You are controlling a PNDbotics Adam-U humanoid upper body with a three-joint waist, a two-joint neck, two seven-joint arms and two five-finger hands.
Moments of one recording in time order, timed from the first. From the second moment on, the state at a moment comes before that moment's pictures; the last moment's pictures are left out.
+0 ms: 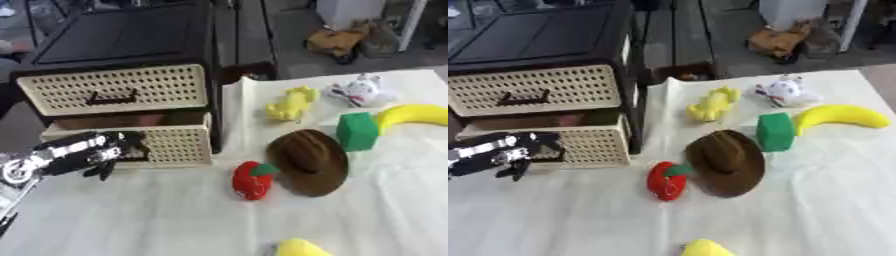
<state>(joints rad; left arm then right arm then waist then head) -0.85 0.61 -0.24 -1.21 -0.08 -0.17 -0.67 -0.30 -0.76 -0.25 -1.98 -0.17 -0.23 -0.40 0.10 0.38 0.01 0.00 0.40</state>
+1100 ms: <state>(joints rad) -0.87 0.58 -0.20 -1.15 -0.17 -0.24 -0.63 -0.31 -0.75 -0.25 -1.98 -0.17 -0.21 -0.38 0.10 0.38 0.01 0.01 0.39</state>
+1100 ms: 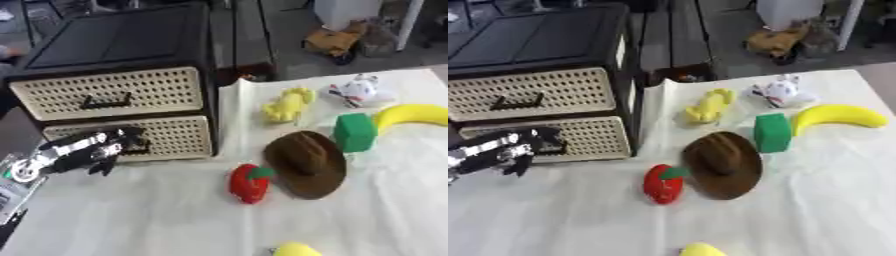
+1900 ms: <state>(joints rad) -0.77 0.67 -0.21 -1.53 -0.26 -0.32 -0.64 -0.29 -0.74 -0.26 -1.98 -0.17 -0.20 -0.39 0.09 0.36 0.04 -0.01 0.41</state>
